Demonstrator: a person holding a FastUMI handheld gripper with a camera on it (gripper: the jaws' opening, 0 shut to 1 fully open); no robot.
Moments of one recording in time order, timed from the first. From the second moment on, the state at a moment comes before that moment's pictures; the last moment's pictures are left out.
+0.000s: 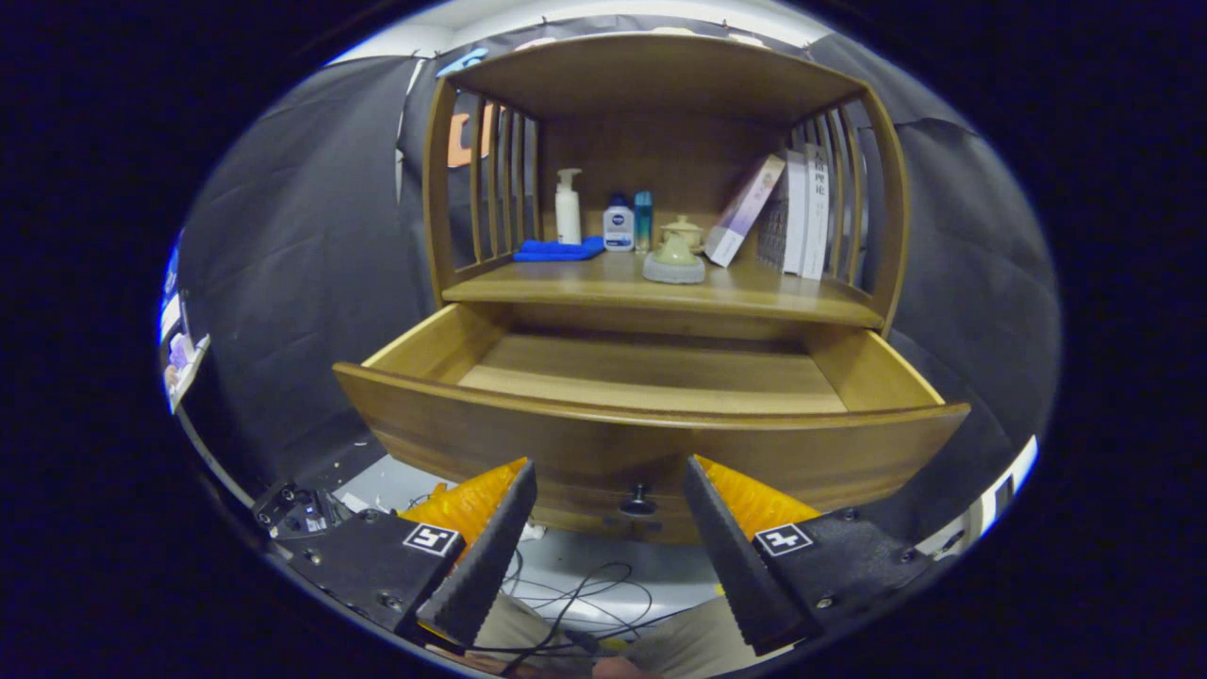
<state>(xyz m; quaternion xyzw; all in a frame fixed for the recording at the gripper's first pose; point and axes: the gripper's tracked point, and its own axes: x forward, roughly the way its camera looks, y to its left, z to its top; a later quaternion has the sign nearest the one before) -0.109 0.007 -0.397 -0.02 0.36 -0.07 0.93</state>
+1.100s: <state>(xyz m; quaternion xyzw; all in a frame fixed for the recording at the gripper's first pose) -0.088 -0.014 -0.416 0.00 0.38 -0.15 0.91</state>
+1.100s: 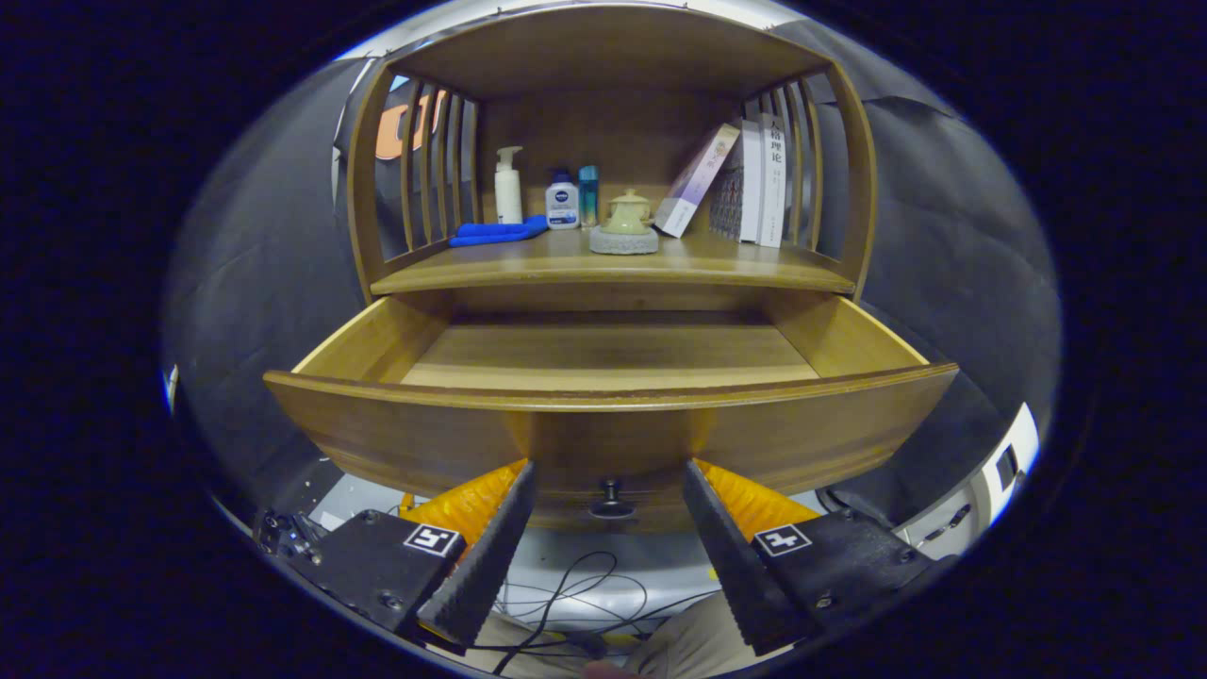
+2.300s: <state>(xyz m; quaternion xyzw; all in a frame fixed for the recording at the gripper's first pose) 0.013 -0.040 -0.433 -0.02 0.38 -0.15 0.91</state>
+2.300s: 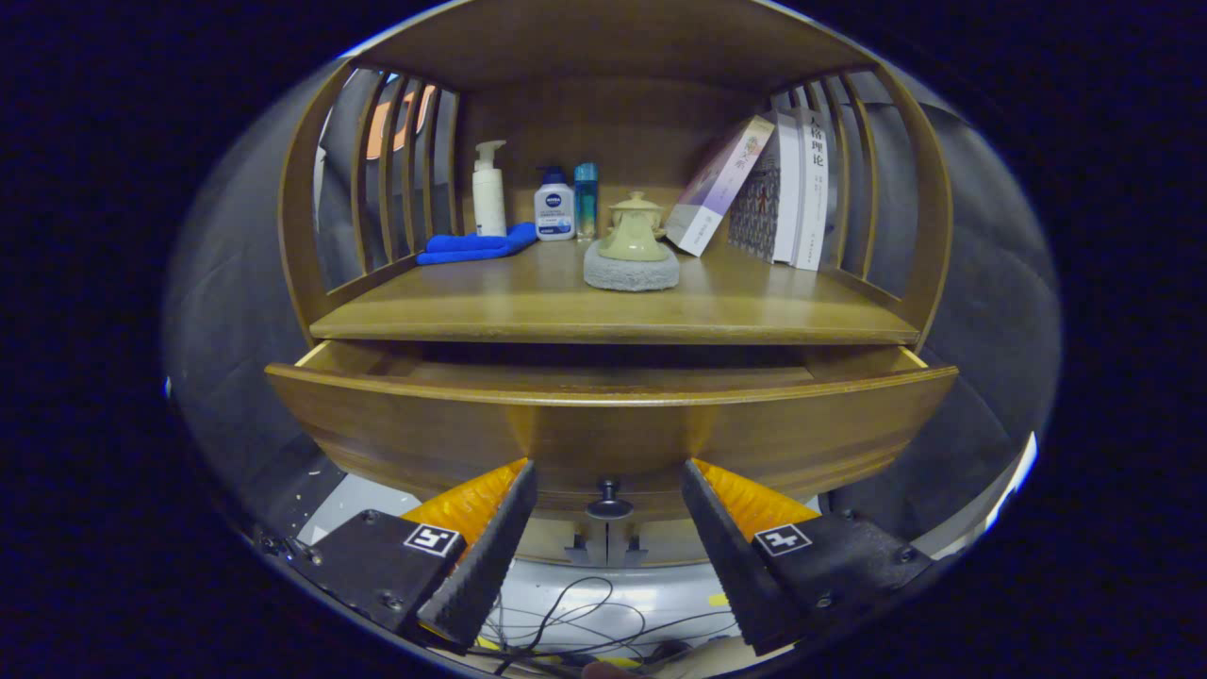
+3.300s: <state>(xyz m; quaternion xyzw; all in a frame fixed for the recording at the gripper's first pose) 0.048 -0.057 -0.446 -0.08 0.36 -0.16 0.91</state>
